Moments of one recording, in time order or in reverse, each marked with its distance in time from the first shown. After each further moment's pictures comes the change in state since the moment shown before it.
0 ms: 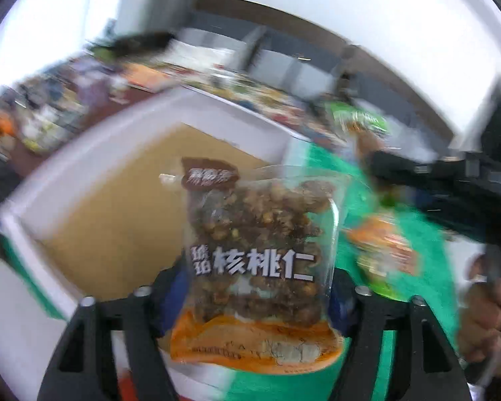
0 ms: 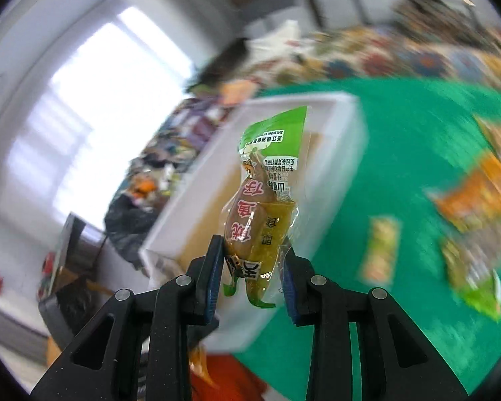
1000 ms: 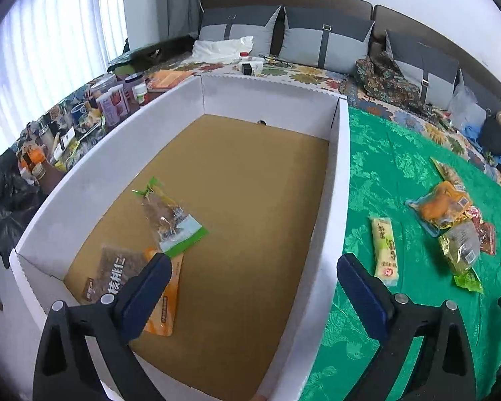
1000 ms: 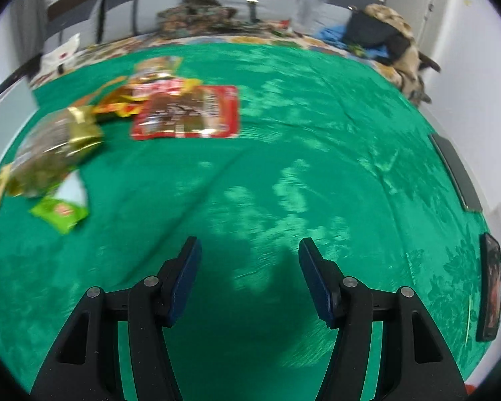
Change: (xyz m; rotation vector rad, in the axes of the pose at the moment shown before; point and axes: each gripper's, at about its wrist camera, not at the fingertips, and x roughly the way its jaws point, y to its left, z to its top) left arm 0.080 -0.054 -0.036 0.139 0.052 0.216; right arm -0.159 -0.320 -0.195 0.198 -0.109 -0.934
